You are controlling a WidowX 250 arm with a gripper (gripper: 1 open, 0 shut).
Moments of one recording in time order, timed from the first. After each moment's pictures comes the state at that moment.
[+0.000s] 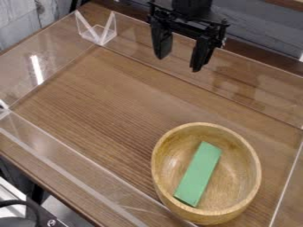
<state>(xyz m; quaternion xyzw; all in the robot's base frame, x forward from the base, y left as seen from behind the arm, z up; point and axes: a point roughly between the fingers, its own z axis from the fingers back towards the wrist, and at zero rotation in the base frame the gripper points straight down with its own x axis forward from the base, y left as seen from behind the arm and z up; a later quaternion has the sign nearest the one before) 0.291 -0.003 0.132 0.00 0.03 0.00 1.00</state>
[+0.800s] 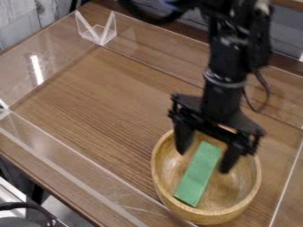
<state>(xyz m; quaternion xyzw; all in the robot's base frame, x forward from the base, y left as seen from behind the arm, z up) 0.214 -0.098 0.074 -0.01 0.06 -0.02 1.00</state>
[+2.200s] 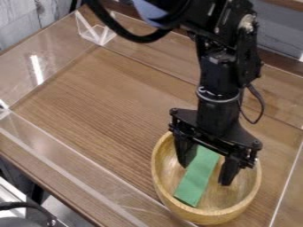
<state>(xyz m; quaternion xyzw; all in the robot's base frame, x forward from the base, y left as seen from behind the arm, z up) 0.216 -0.086 0.066 -0.05 0.04 -0.01 1.00</state>
